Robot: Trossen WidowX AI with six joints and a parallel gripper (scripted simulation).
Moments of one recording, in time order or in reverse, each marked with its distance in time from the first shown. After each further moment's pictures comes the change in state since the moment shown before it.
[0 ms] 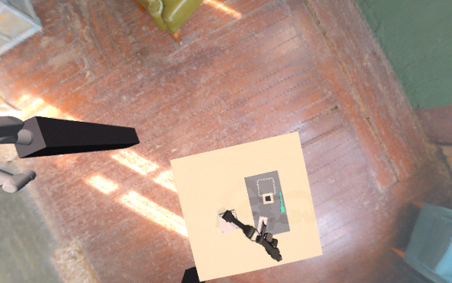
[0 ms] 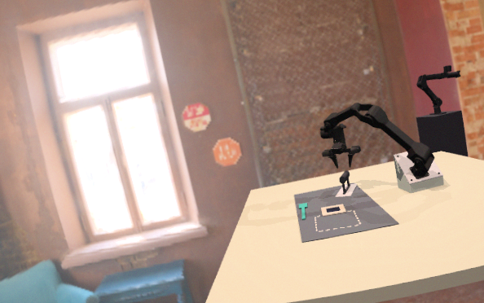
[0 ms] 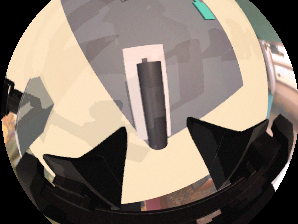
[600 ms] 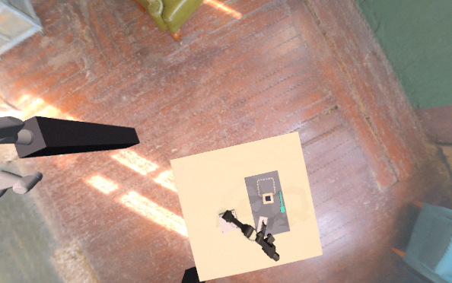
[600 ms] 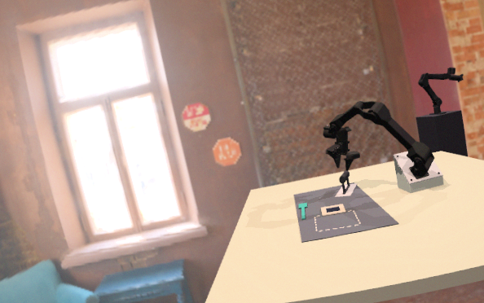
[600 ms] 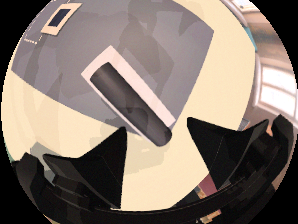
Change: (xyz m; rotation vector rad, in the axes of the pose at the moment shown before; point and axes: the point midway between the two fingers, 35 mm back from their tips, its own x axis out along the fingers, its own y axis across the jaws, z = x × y) arm 0.011 -0.006 -0.016 0.558 0.010 -0.164
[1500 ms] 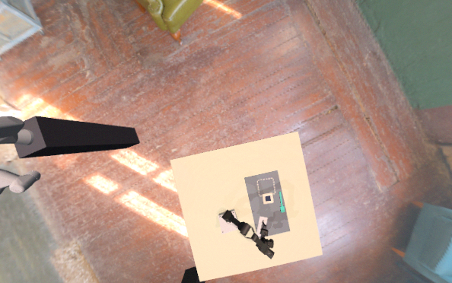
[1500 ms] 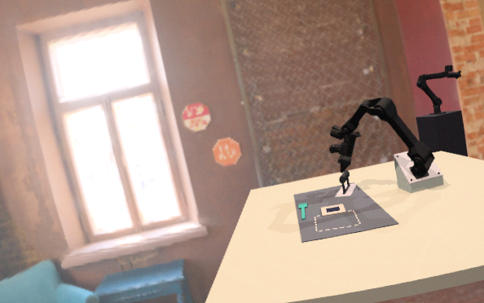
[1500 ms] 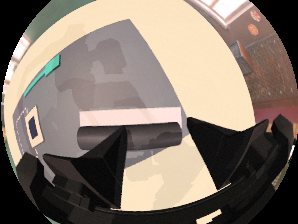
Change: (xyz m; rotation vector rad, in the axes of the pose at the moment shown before) arm 0.012 -0.001 -0.009 0.882 -0.191 -0.184
